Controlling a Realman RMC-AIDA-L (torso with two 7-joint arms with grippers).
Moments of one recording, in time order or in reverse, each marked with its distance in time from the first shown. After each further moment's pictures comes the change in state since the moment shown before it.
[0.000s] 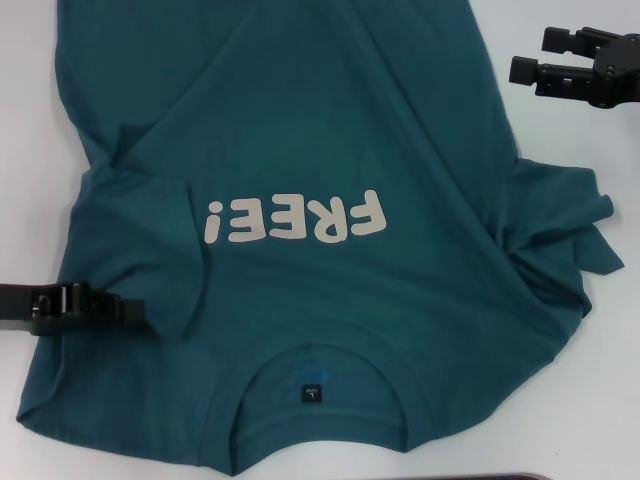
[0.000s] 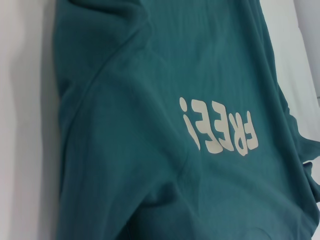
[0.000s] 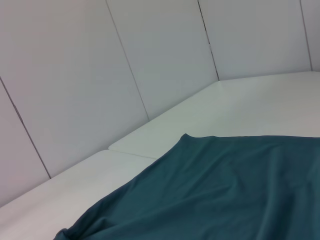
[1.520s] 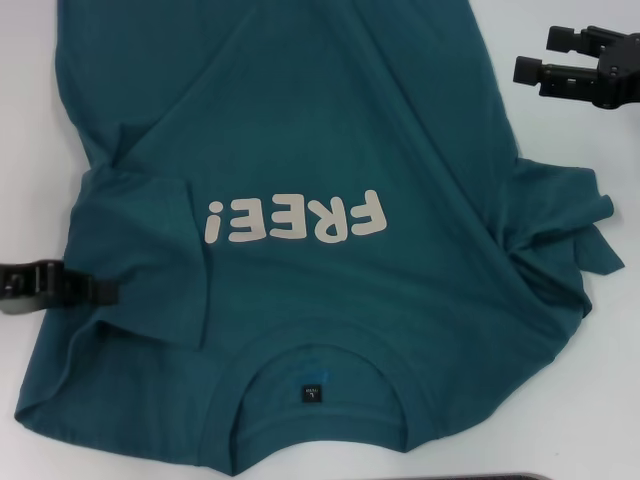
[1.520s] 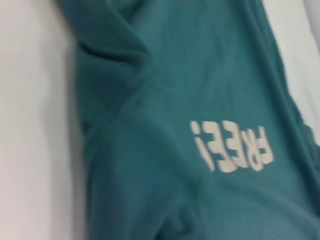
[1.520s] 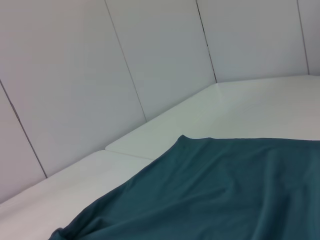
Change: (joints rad) left arm 0.000 0.021 0.033 -0.083 -0.016 0.007 -0.039; right arm -0.004 0.000 0.009 0.000 0.000 0.001 -0.021
